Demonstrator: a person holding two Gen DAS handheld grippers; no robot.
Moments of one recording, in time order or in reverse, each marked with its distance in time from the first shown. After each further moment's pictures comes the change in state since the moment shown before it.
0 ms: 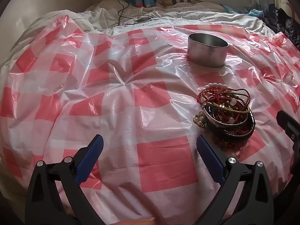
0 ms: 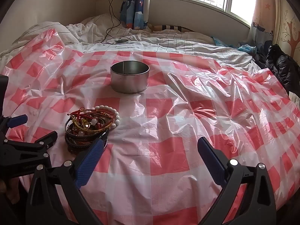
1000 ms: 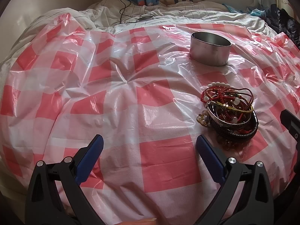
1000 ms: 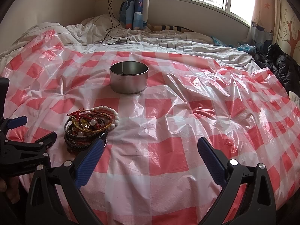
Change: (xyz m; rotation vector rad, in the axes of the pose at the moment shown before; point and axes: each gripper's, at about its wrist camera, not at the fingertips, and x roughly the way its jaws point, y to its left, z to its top) left arm 0.003 0.006 -0.002 -0.002 0.006 0.011; right arm 0.000 -0.002 0.001 0.001 0.000 0.001
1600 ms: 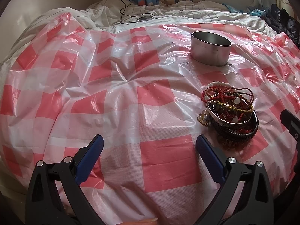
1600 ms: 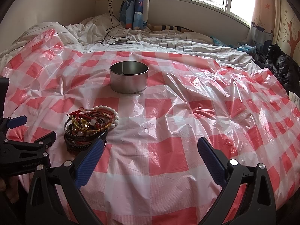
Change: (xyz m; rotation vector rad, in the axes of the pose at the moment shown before) left arm 0.001 0.001 0.000 -0.001 0.002 0.000; right arm 0.001 0.001 -0.001 -0.002 0.001 -0.002
